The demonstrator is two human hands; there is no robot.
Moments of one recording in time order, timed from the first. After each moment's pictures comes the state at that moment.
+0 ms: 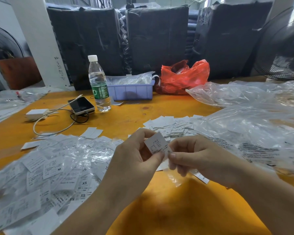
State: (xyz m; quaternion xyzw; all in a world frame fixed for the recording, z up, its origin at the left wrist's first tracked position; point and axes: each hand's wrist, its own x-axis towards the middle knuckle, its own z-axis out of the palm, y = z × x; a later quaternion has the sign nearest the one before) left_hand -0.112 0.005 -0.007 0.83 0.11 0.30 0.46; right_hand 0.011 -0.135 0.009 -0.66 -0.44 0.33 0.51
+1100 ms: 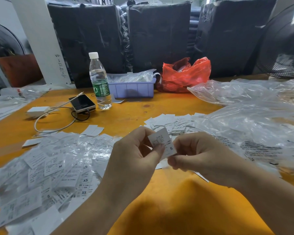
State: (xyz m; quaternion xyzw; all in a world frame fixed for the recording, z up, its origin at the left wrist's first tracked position) left_hand -0.113 0.001 -0.004 0.82 0.10 0.33 0.46; right_hand 0.010 -0.137 0.007 -0.66 -0.50 0.27 0.50
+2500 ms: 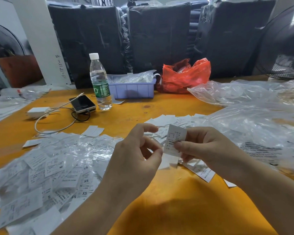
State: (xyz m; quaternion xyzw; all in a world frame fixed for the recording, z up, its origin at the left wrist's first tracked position) left_hand -0.115 0.003 -0.001 0.85 0.11 0.31 0.40; right_hand 0.021 -0.136 0.006 -0.65 -0.40 0.28 0.59
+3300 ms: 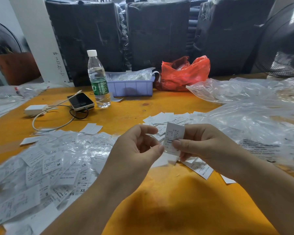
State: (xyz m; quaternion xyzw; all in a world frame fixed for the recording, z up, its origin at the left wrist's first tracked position) left_hand -0.111 0.007 -0.004 0.77 0.12 0.26 0.58; right_hand 0.027 -0.137 0.004 -0.65 -0.42 0.29 0.56
